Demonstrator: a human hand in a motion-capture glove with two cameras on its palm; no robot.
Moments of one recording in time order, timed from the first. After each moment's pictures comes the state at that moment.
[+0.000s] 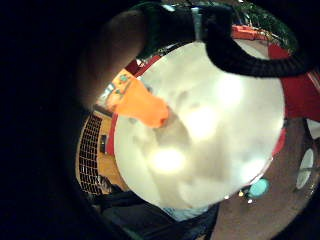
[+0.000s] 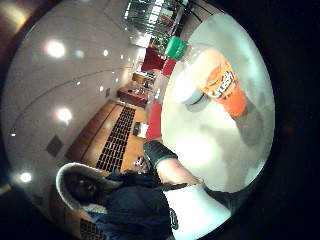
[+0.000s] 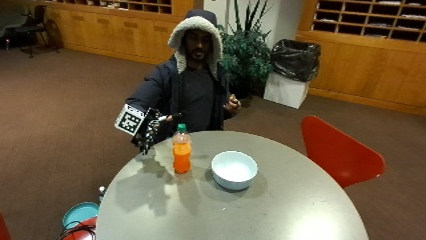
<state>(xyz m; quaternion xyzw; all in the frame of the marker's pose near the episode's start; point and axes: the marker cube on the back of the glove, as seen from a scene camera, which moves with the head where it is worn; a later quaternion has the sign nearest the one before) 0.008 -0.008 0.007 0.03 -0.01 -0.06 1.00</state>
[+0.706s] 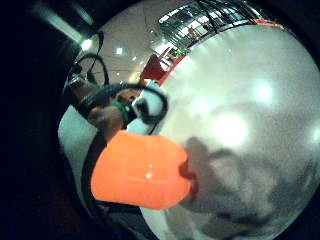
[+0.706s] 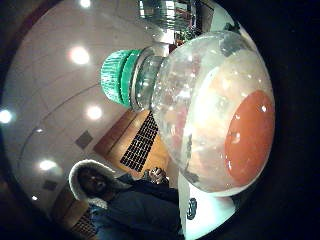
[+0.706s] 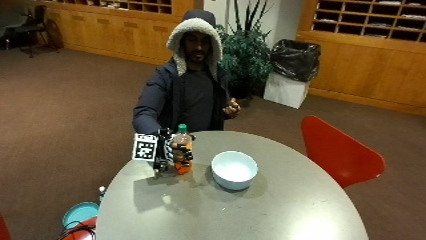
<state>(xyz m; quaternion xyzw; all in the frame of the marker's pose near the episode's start) 0.025 -0.061 0.086 -0.02 -0.16 -0.04 0.99</state>
